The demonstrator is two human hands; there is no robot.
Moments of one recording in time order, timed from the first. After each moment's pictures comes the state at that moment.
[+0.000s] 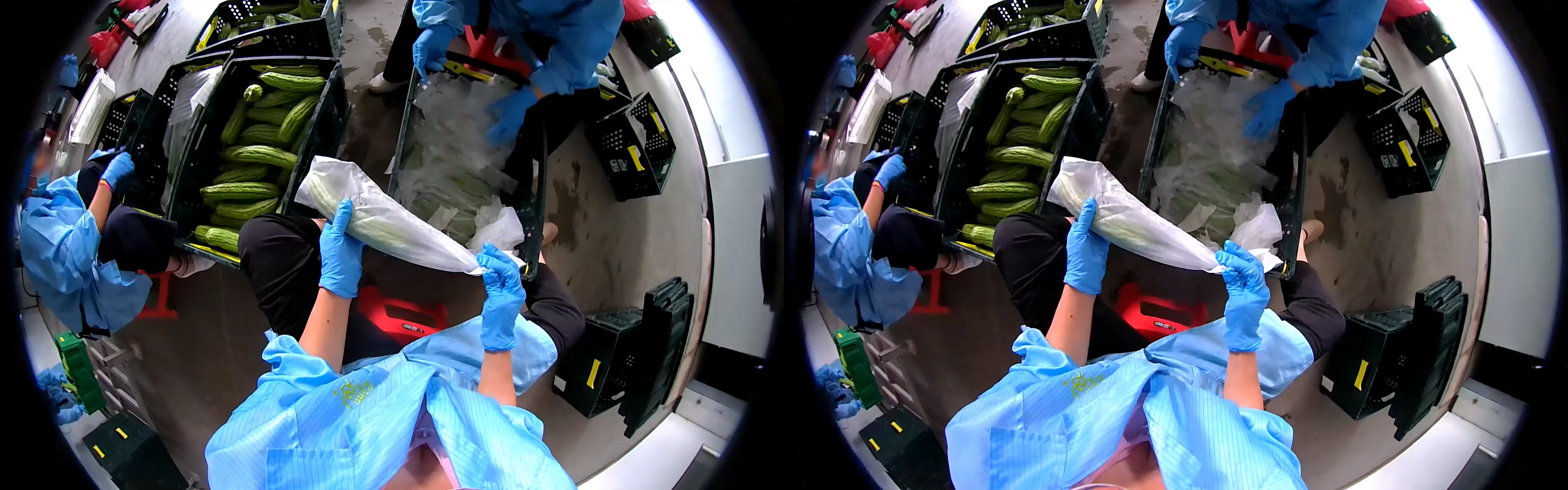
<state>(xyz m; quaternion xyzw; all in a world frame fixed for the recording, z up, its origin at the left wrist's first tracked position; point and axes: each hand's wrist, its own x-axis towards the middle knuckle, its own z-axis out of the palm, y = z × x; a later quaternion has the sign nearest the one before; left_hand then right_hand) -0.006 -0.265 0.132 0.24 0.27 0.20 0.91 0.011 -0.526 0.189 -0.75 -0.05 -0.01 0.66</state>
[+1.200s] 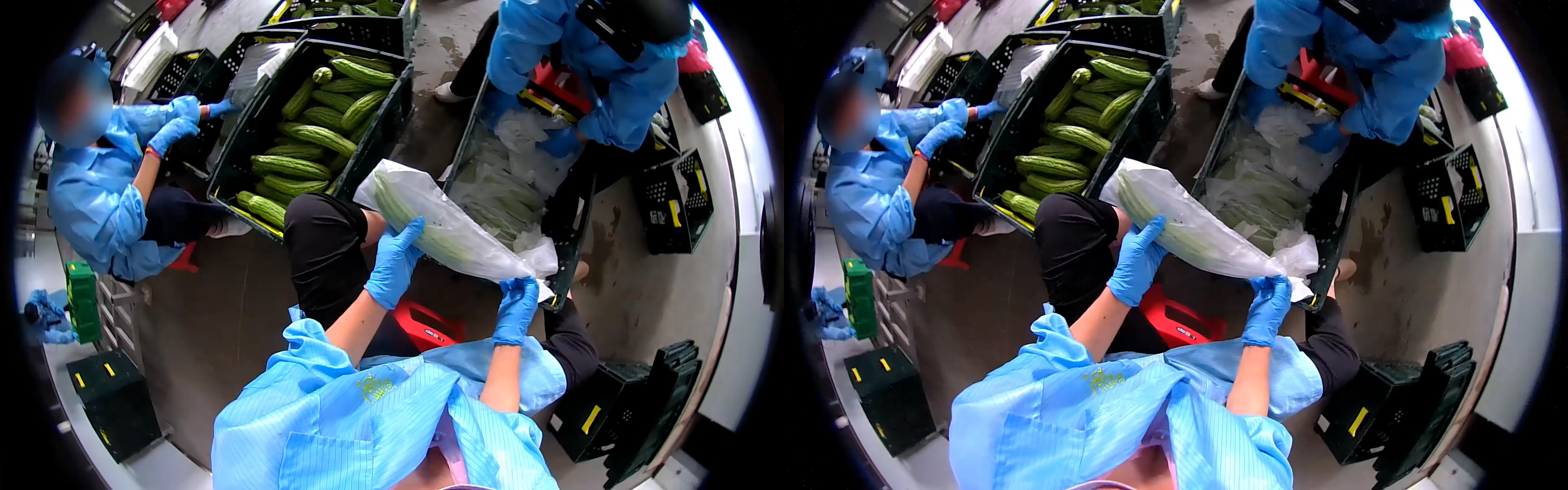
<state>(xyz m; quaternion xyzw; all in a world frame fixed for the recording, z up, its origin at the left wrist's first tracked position) -0.021 -0.289 0.144 0.27 0.26 0.16 0.91 0.037 -0.554 0.059 -0.47 0.18 0.08 0.86</state>
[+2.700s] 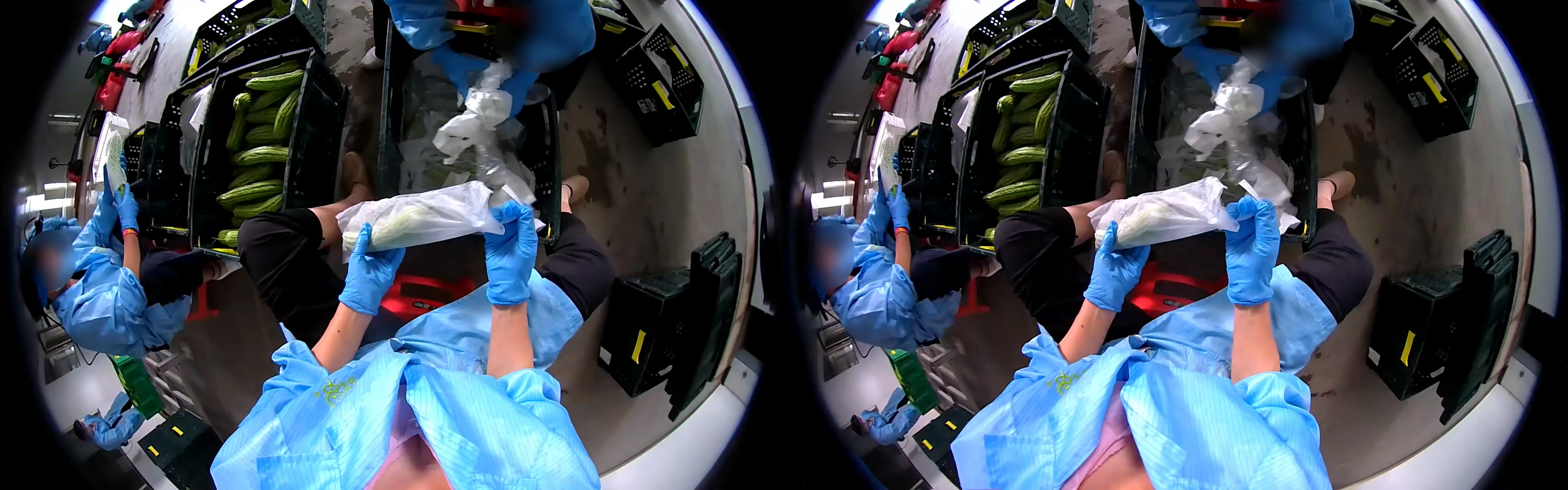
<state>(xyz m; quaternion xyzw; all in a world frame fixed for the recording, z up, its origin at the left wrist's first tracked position) -0.050 -0.331 0.104 0.02 0.41 0.05 0.91 0.049 -0.555 0.137 -0.17 0.13 0.11 0.97</state>
